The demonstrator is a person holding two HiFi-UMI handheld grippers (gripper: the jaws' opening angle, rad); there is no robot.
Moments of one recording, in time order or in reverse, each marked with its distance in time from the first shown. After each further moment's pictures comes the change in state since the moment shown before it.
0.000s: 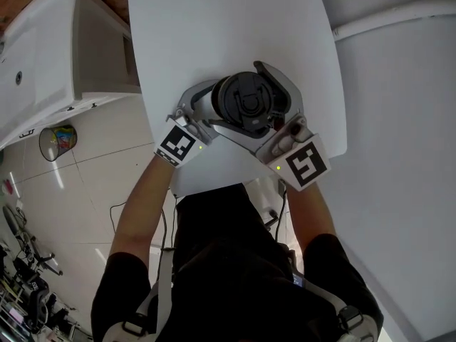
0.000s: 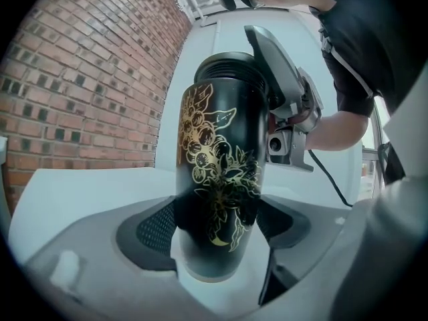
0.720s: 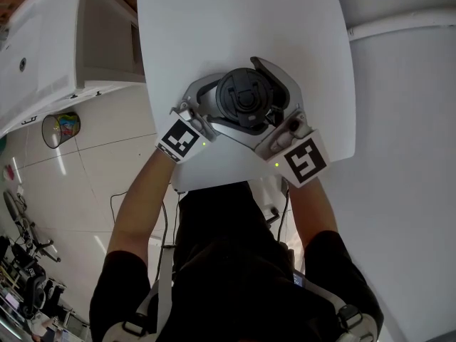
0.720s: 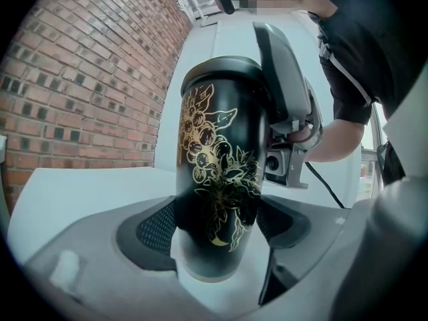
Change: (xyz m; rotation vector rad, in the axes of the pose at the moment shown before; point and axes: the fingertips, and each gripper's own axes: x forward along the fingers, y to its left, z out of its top) left arm -0.002 0.000 0.001 -0.004 -0.002 -0.010; right arm 0.011 0.013 -0.023 -0.017 0.001 0.079
